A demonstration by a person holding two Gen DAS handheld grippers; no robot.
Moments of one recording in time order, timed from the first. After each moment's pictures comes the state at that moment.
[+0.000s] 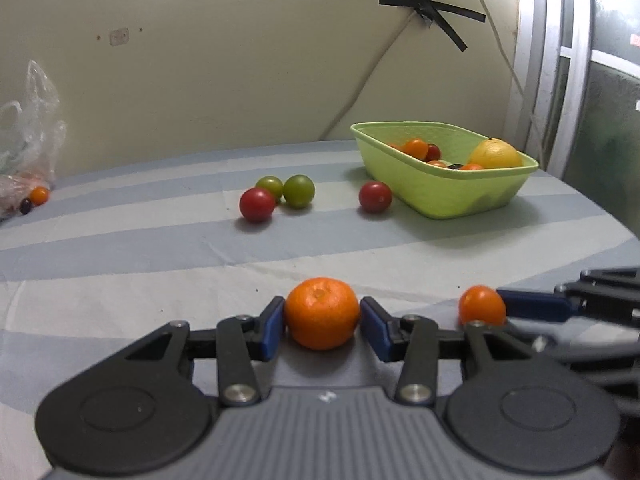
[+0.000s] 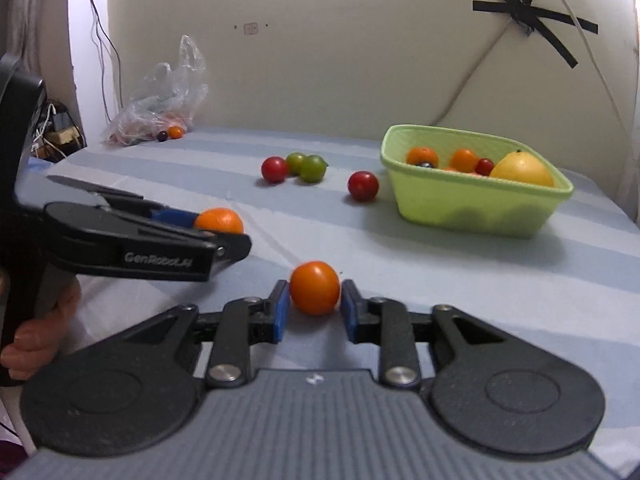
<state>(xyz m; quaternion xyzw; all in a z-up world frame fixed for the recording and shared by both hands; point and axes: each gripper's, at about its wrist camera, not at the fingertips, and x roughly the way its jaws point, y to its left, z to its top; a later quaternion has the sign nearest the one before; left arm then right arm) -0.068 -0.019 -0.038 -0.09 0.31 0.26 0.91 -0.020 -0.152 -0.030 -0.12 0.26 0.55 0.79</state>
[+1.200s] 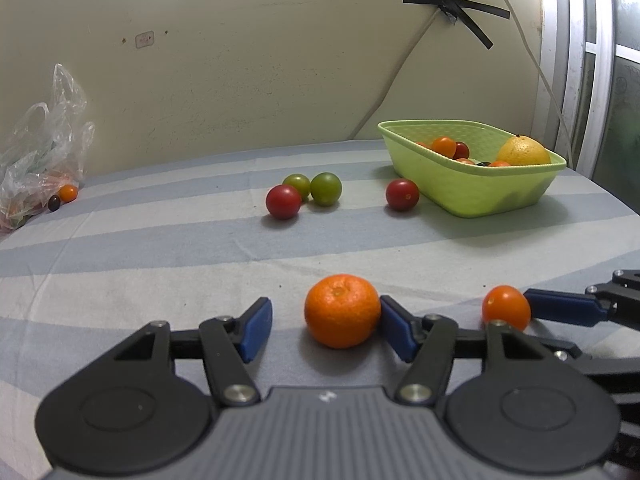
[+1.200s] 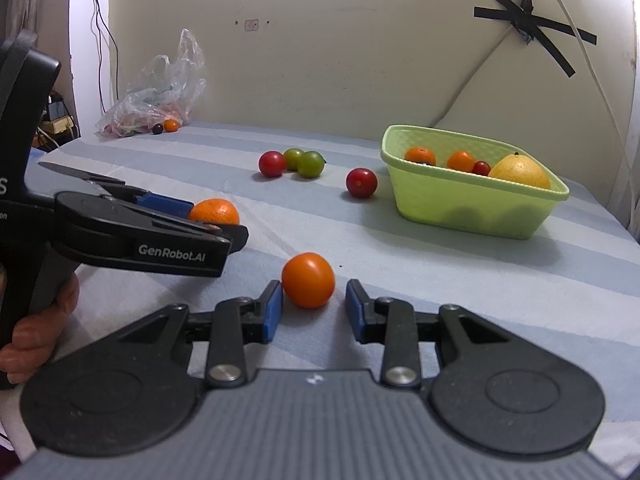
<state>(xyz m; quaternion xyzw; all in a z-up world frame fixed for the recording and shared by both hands) -0.069 -0.020 -0.039 -0.08 0.31 0.30 0.90 -0.028 -0.156 -0.031 -0.14 0.24 0.53 0.80</state>
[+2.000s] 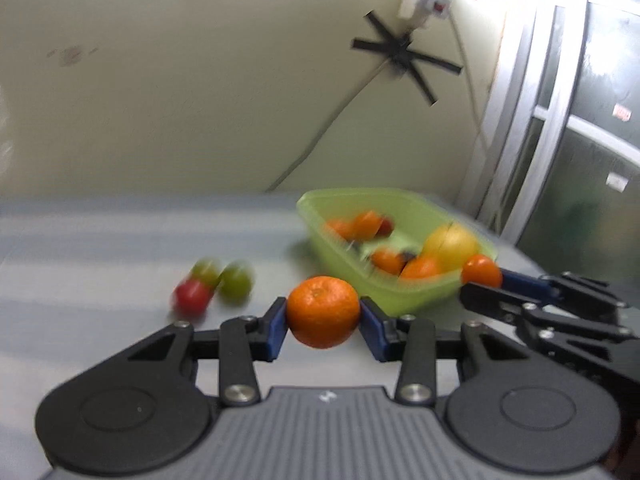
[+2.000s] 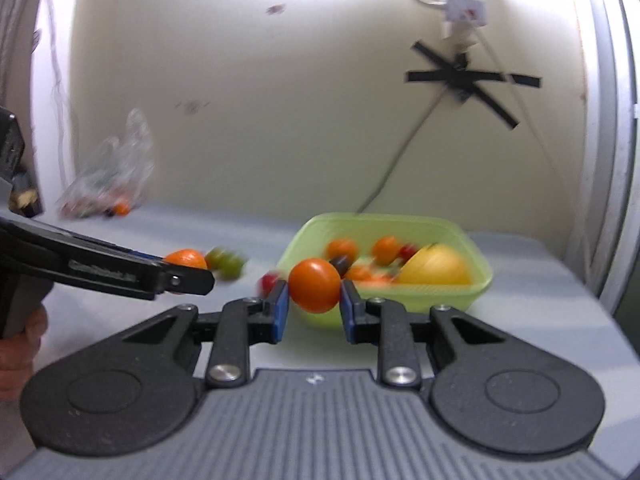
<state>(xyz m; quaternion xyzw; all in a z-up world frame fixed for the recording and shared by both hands) -0.014 0.011 0.015 -0.14 0.25 0.17 0.94 0.044 -0.167 0.010 -0.06 0.17 0.49 0.85</state>
